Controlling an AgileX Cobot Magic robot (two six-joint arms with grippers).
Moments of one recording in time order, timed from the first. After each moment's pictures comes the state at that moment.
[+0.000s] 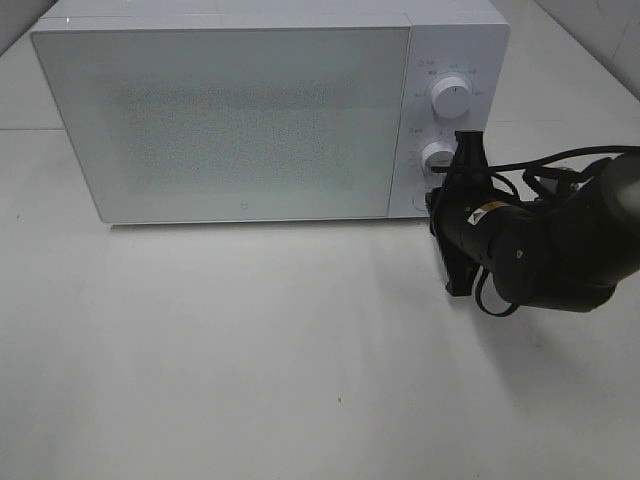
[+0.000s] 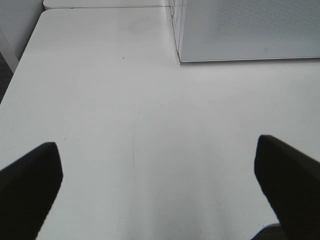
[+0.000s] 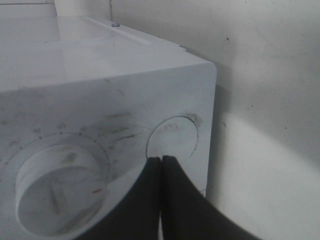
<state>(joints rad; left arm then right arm) 0.01 0.00 -0.50 -0.08 1.05 0.05 0.49 2.00 -0.70 0.52 -0.87 1.37</state>
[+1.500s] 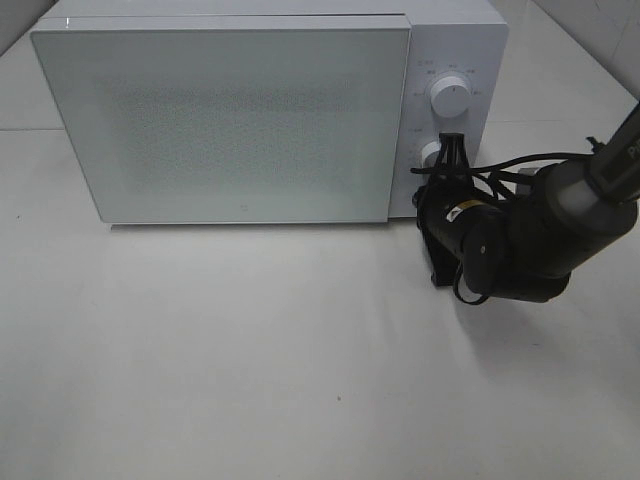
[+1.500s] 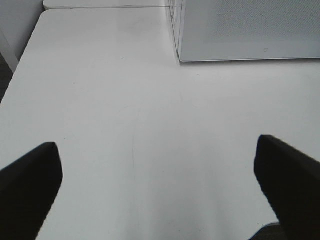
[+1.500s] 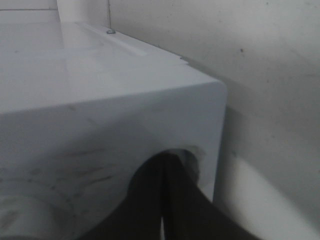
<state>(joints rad) 0.01 0.00 -0.50 -0.08 1.05 0.05 0.45 2.14 -0.84 0.51 -0.92 1.37</state>
